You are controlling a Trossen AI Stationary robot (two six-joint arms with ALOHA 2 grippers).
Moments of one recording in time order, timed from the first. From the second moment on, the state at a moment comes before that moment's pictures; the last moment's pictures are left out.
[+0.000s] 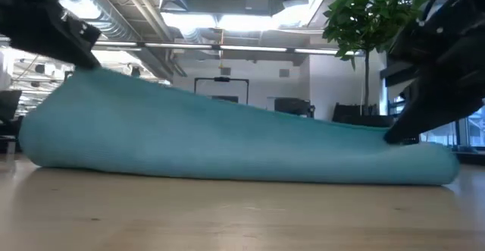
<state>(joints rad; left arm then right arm) -0.65 0.82 0.37 -0.23 -0.59 -0.28 0.58 1.39 0.48 -0.04 0.56 0.72</state>
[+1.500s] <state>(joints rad) -0.23 0.83 0.30 -0.25 -0.52 -0.17 0.43 1.39 0.39 0.07 0.59 0.71</state>
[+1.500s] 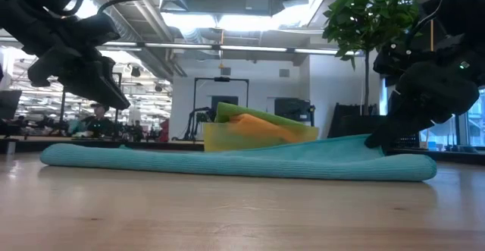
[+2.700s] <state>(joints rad) -0.55 1.07 0.32 -0.05 -0.48 -0.42 0.44 1.35 0.43 0.22 0.44 0.52</state>
